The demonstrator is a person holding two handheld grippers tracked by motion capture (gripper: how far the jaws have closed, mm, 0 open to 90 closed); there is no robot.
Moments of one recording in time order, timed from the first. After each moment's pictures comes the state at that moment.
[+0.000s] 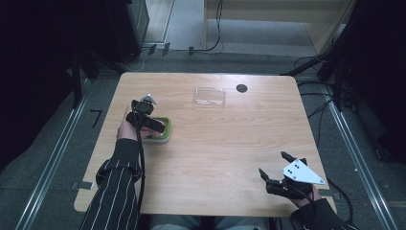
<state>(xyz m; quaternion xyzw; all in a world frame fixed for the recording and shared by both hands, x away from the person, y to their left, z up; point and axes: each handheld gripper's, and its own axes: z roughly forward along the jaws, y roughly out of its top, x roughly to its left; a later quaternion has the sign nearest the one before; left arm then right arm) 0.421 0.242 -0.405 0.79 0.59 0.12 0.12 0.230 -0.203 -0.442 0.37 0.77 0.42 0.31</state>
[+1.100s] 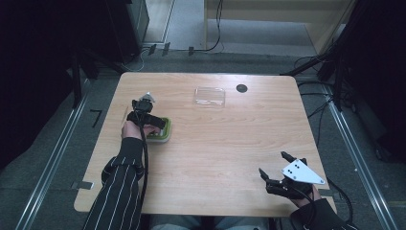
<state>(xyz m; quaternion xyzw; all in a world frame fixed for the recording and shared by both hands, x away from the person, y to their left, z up) 0.443 0.247 -0.429 0.75 0.63 0.12 0.12 0.230 -0.203 -0.442 0.37 0.77 0.42 0.31</state>
